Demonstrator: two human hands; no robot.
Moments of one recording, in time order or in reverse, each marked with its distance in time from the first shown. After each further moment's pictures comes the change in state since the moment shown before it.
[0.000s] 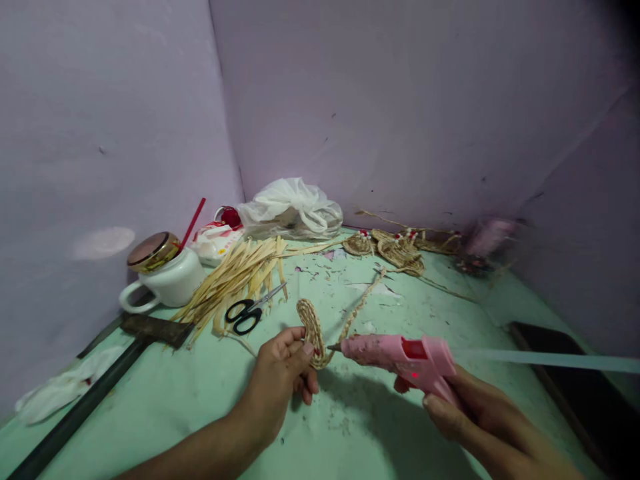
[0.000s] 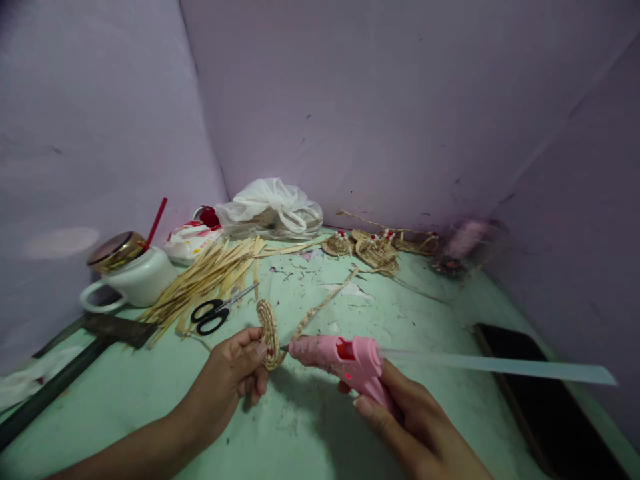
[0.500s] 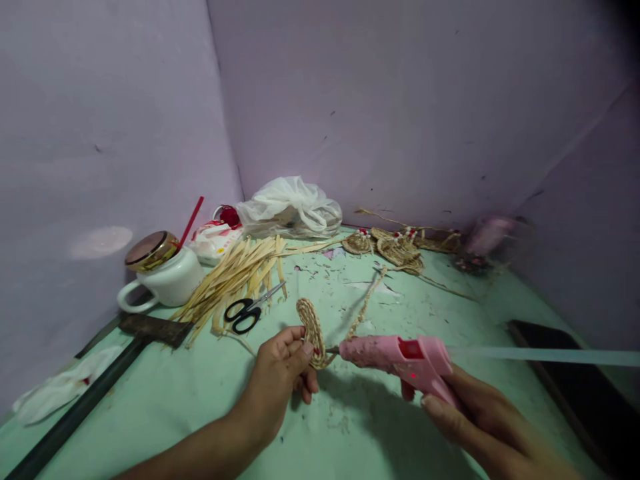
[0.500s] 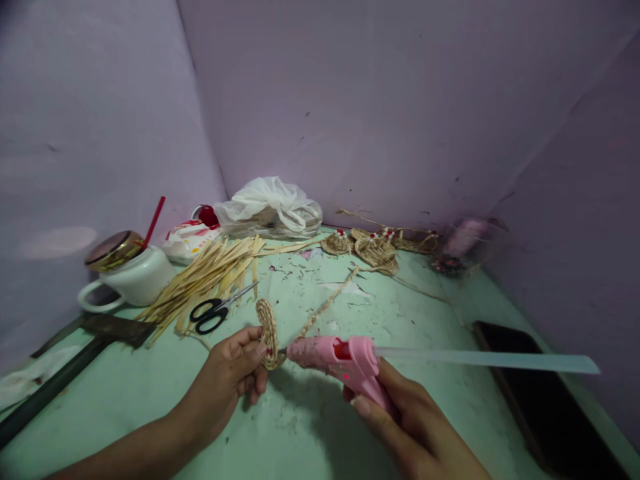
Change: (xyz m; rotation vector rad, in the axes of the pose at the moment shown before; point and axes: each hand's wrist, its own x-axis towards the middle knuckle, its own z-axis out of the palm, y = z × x) left_hand 0.000 0.001 0.002 0.012 0.013 0.001; right_hand -0.002 0.009 -0.003 -0.028 -0.026 -0.014
